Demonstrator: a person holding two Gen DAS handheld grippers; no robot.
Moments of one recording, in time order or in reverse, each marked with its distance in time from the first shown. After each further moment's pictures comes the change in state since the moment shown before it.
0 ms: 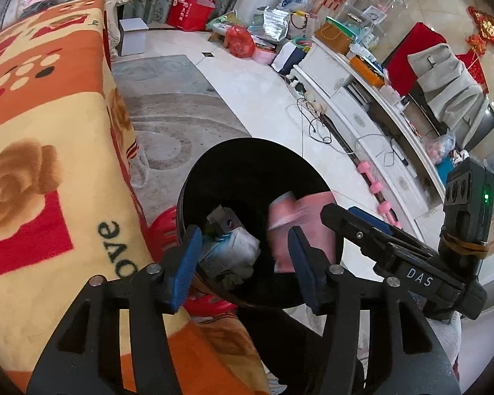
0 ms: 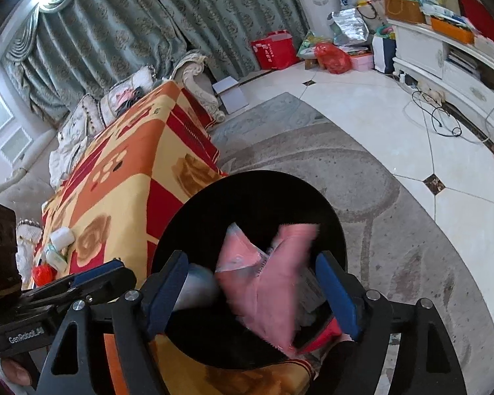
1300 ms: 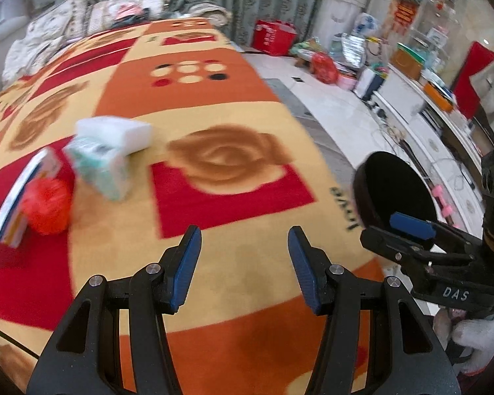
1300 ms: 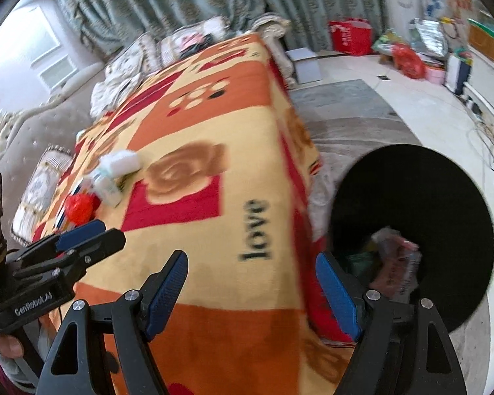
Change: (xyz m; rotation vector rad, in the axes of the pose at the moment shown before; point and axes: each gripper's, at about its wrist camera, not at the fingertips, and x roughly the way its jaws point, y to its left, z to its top) left arm -0.124 0.140 -0.062 -0.090 -0.117 0.357; right arm 0.040 0.163 -0.048 -0.265 0.151 0.131
